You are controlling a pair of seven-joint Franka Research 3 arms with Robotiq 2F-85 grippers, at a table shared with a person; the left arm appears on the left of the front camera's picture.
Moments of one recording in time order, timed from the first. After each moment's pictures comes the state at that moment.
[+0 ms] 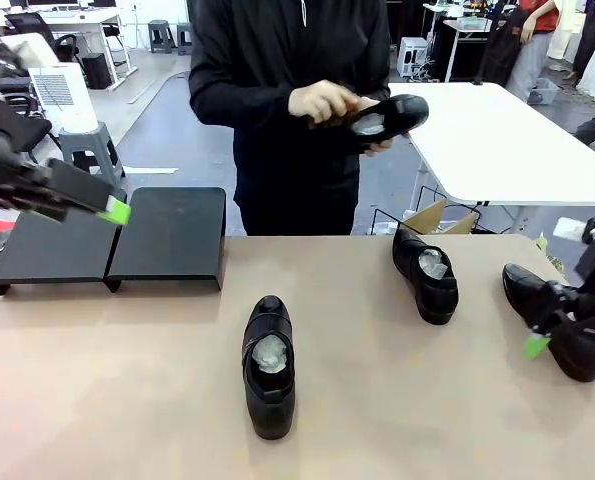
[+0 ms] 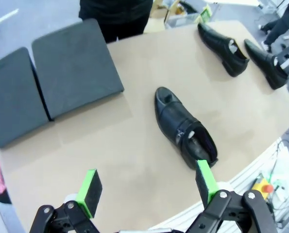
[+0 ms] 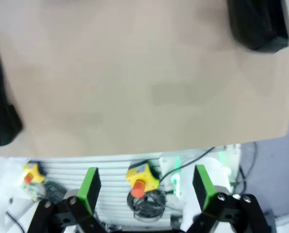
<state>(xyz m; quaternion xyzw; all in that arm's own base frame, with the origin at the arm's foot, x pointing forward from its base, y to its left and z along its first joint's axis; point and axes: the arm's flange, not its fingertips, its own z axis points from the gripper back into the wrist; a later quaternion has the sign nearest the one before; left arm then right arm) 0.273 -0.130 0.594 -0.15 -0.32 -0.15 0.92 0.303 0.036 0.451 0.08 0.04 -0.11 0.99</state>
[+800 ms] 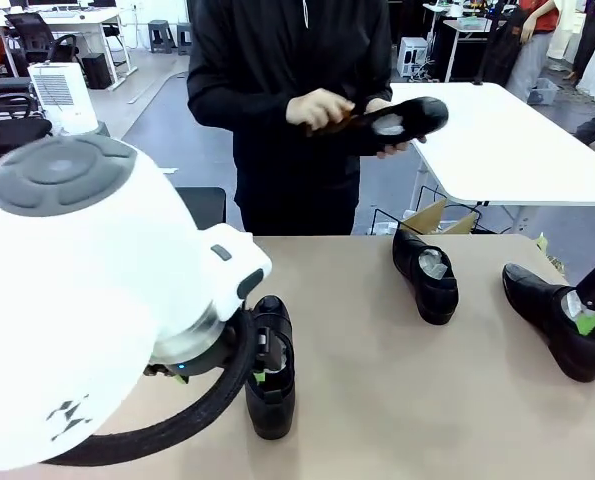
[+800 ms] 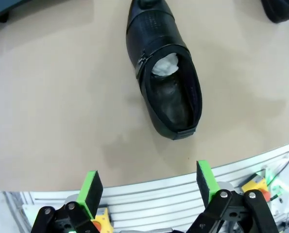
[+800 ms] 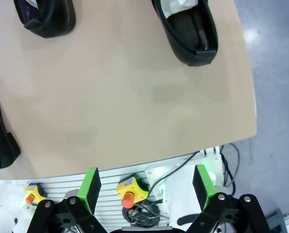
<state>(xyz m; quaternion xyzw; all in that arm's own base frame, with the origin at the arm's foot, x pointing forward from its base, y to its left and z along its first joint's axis) 0.226 -0.306 0.456 -0.05 -0.16 -0.03 0.98 0.302 -0.014 0.475 0.06 0.00 -0.16 0.98</state>
